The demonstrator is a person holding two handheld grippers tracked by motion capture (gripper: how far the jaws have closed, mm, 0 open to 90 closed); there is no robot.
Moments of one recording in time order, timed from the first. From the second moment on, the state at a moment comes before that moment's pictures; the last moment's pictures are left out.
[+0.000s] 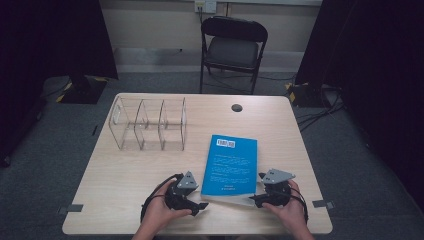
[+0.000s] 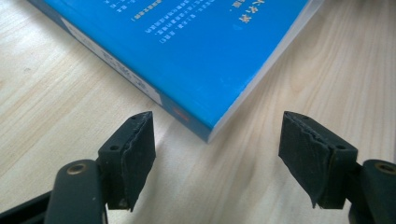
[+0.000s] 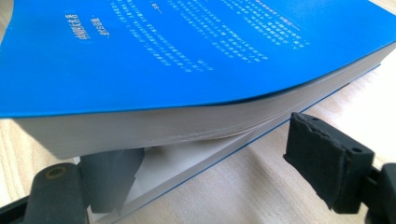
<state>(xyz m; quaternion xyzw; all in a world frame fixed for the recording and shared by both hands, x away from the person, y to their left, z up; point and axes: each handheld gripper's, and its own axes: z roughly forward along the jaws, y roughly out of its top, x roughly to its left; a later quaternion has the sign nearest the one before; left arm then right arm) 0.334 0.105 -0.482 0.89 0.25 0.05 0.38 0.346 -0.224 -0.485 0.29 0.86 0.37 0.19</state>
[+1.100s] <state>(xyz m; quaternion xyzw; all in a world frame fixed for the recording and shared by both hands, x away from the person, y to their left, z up) 0.335 0.102 -0.480 0.88 0.26 0.05 0.39 0.339 -0.225 -0.476 0.24 0.88 0.36 0.20</state>
